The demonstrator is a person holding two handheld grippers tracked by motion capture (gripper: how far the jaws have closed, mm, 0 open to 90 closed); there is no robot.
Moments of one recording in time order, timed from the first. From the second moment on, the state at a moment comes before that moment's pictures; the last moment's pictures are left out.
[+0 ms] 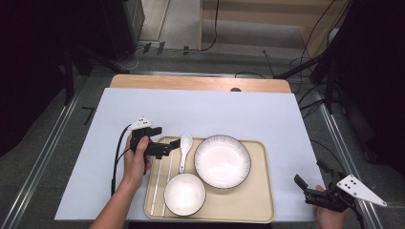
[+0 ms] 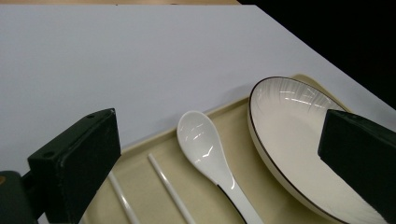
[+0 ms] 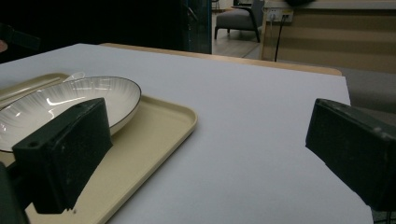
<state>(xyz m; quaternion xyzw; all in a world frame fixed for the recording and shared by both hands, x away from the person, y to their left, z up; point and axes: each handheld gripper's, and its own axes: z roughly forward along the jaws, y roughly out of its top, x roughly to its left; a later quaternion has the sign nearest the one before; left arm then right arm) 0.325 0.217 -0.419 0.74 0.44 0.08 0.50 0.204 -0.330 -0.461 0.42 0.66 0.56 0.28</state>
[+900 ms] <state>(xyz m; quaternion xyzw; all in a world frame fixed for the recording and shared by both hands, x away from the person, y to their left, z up) 0.269 0.291 -0.433 0.71 0.46 0.13 0.51 0.204 -0.328 -0.461 0.42 0.66 0.56 0.28</state>
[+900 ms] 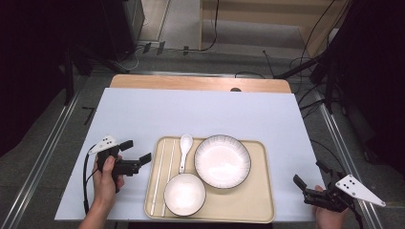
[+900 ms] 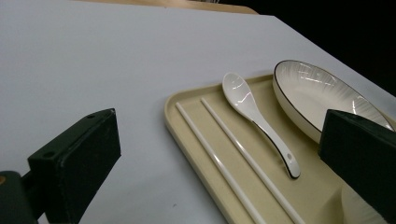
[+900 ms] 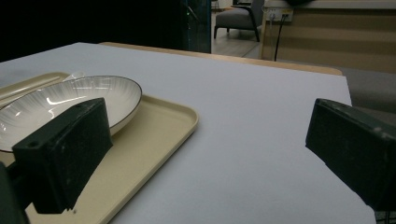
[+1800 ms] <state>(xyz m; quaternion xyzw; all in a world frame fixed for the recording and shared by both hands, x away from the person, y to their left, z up) 0.223 0.328 -0.439 0.72 0.46 0.20 0.49 0.204 -0.329 -0.461 0.42 0.66 0.56 0.28</state>
